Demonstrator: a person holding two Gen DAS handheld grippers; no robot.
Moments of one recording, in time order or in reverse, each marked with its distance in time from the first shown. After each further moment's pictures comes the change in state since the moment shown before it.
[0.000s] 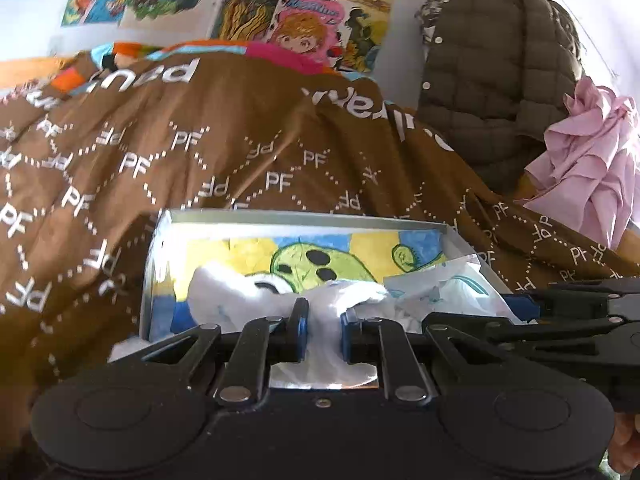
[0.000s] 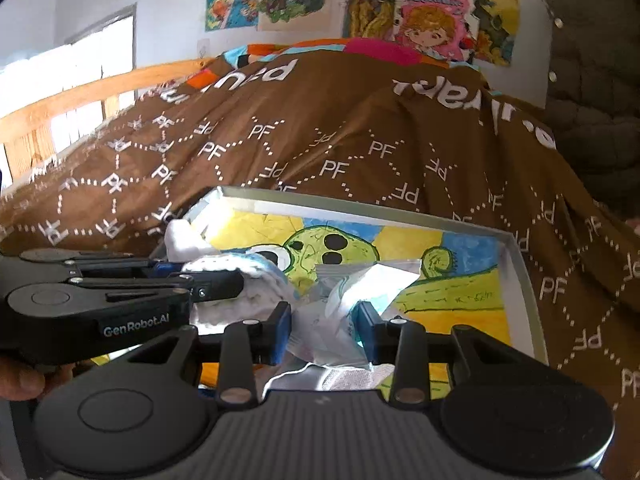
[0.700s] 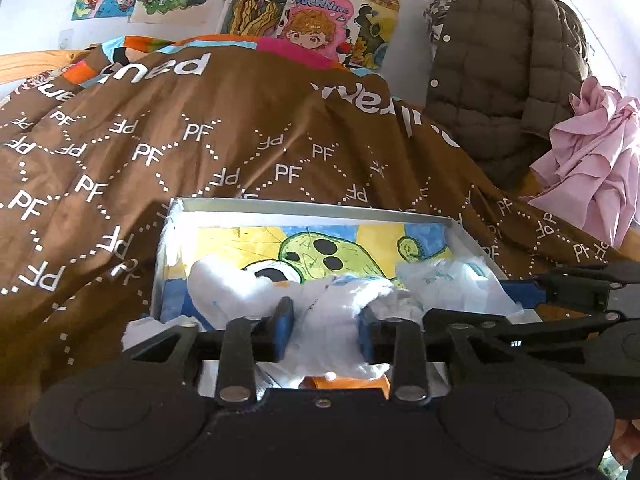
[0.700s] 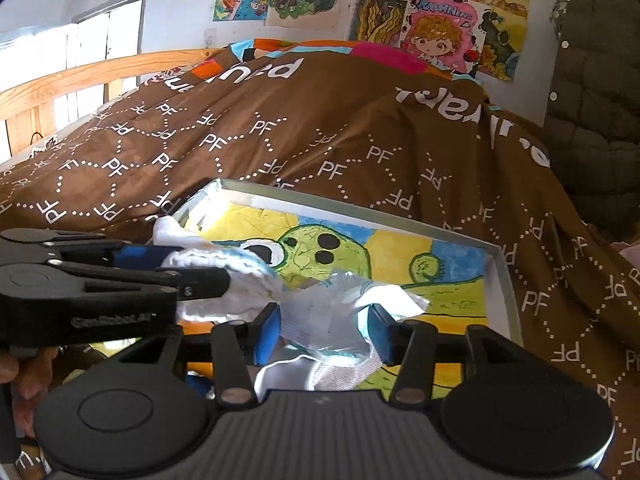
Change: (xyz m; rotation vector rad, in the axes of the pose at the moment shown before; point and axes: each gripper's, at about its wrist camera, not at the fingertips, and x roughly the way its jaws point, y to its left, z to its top) left arm -0.011 -0.001 -0.004 -0.010 0.009 0.029; right arm -0.011 0.003 0.001 -0.051 0.003 -0.032
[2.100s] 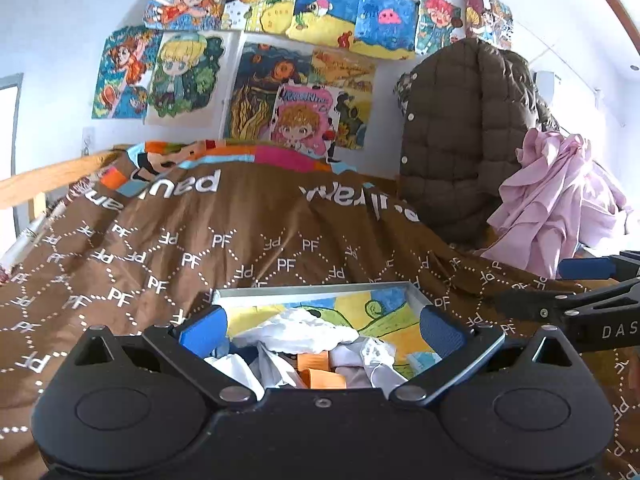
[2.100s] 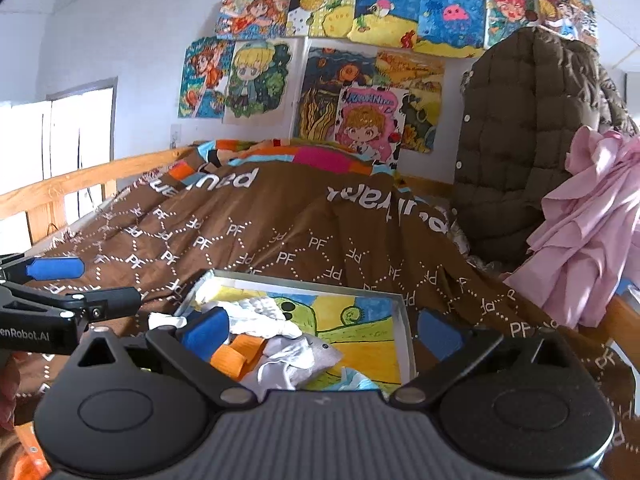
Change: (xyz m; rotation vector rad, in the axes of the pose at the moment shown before) left arm -0.176 -0.057 0.013 0.107 -0.199 0.057; right arm -0.195 -0.007 -0.012 0.110 -0.235 -0.120
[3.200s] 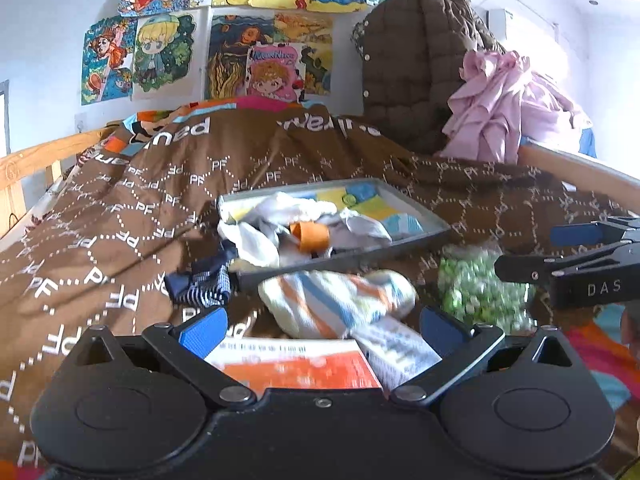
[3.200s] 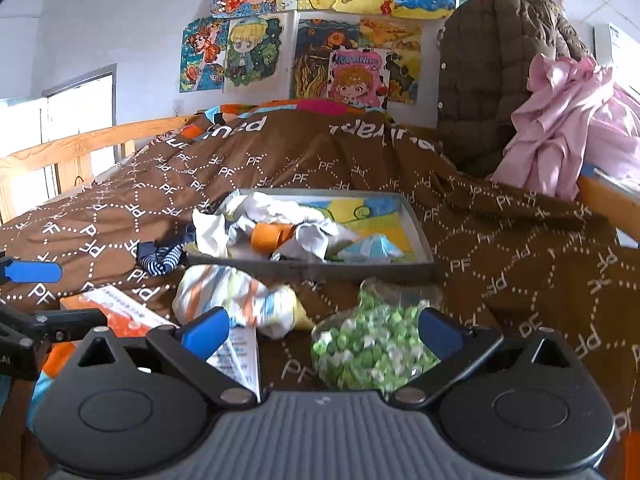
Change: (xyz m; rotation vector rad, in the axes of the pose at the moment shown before) left arm -0.125 -0.004 -0.120 0.140 0.132 -0.037; right arm -0.091 0.044 -0.143 0.078 0.065 -0.015
